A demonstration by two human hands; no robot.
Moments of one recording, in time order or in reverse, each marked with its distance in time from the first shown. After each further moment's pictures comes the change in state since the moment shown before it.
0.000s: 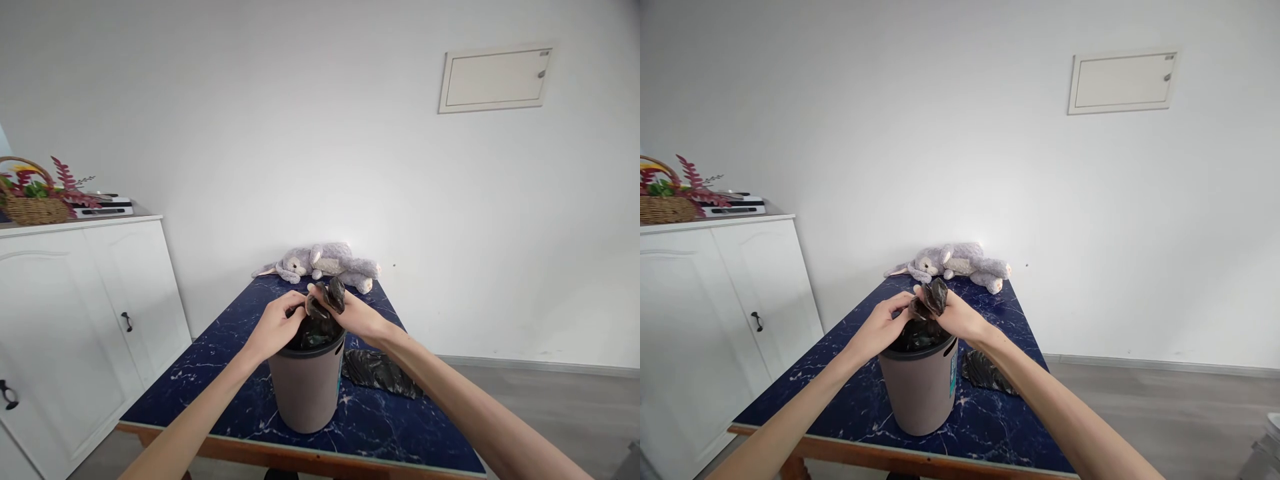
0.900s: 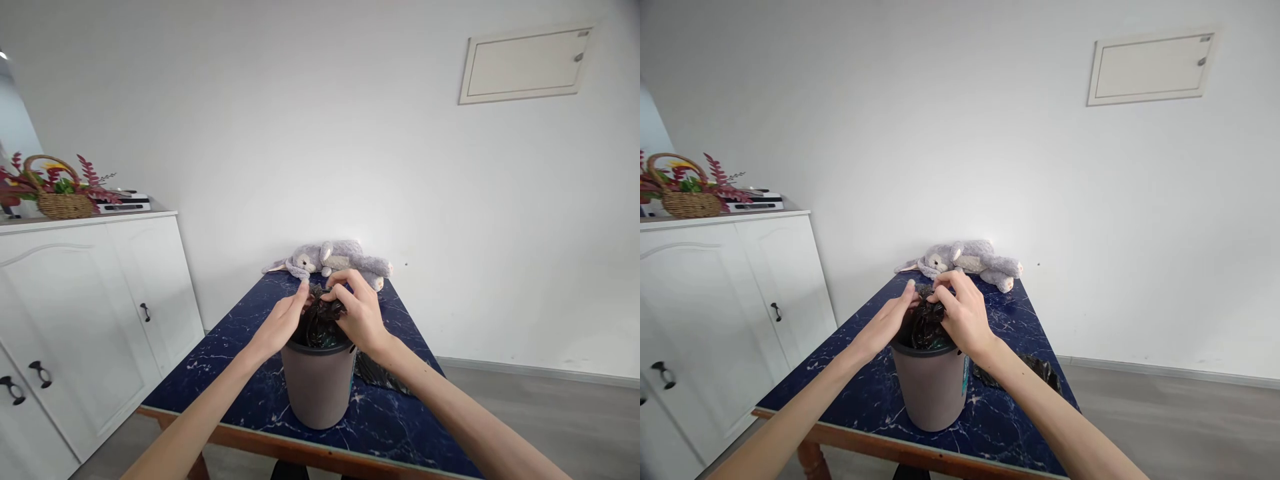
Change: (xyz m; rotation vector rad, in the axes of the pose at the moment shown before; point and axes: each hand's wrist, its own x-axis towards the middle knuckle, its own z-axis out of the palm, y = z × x) left_hand -0.011 -0.005 -0.010 -0.221 -0.015 -0.217; right_hand 0.002 0.030 0.015 -0.772 0.416 -0.696
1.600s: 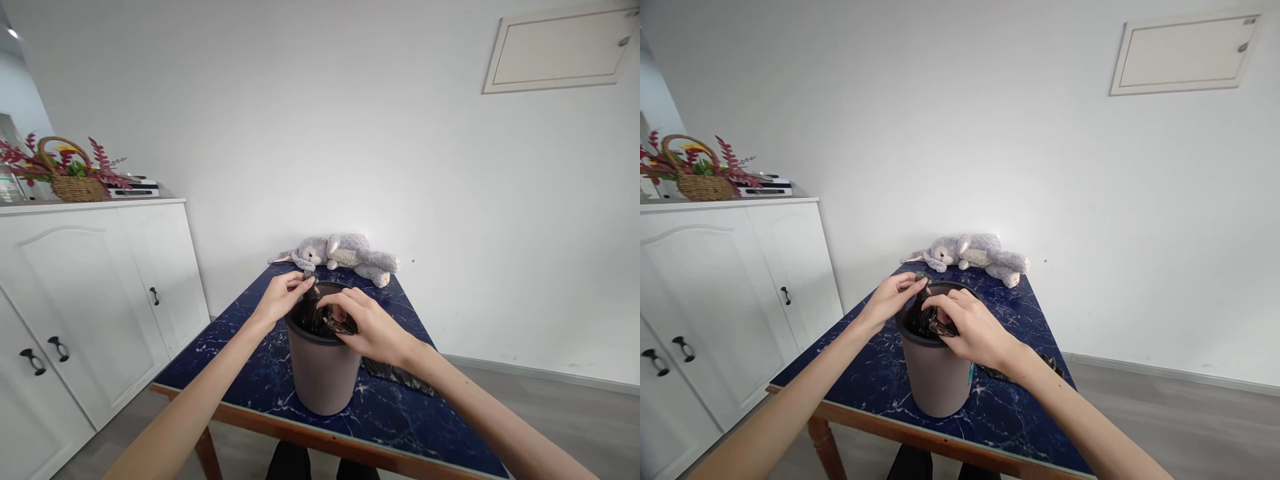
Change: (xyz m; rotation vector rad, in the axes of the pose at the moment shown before) left_hand 0.025 -0.042 -0.024 -0.062 0.101 0.035; right_hand -0.009 -0.018 -0.025 0.194 -0.539 0.014
